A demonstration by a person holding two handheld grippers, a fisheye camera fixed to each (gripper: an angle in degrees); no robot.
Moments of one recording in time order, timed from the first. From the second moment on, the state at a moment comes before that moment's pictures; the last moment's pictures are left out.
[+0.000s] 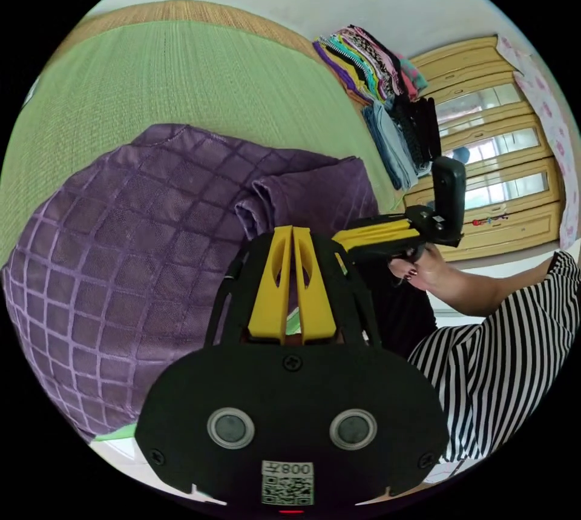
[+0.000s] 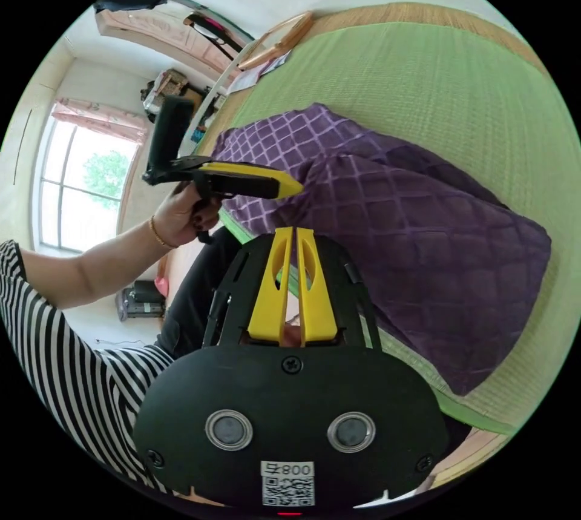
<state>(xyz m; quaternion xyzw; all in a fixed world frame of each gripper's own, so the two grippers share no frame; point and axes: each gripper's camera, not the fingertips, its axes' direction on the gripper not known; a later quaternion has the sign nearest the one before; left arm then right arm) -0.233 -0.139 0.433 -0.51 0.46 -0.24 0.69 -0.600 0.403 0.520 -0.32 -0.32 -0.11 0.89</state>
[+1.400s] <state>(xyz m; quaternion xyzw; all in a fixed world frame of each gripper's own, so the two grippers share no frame) 0.079 -0.251 0.371 -0.48 0.45 0.11 0.74 -0.292 0.516 0.547 -0.23 -0.30 0.17 0.91</state>
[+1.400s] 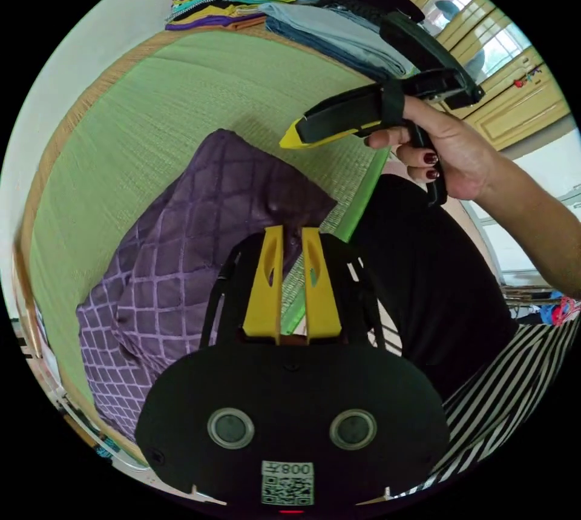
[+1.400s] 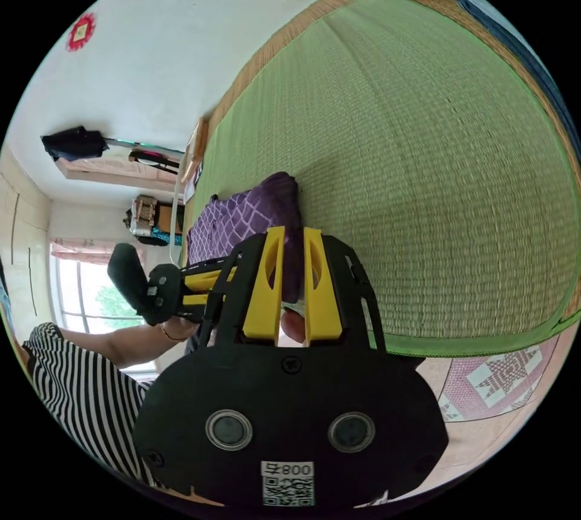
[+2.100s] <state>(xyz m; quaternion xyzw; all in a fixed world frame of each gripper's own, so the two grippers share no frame) 0.123 -0.246 0.356 -0.47 0.48 0.04 0.74 -0.210 0.530 0.618 -0.29 -0.37 0.19 0.86</state>
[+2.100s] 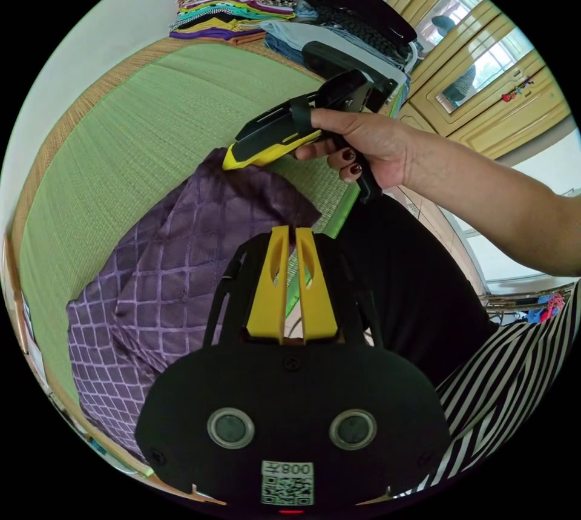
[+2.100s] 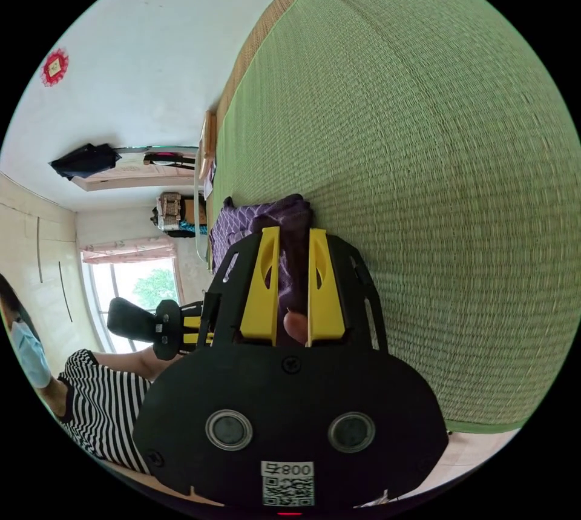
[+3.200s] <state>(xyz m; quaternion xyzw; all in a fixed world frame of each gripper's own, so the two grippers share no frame) 0.026 -0.124 0.344 -0.37 0.56 -0.10 0.73 -0.130 0.399 0.390 -0.16 -0.36 0.26 0.88</state>
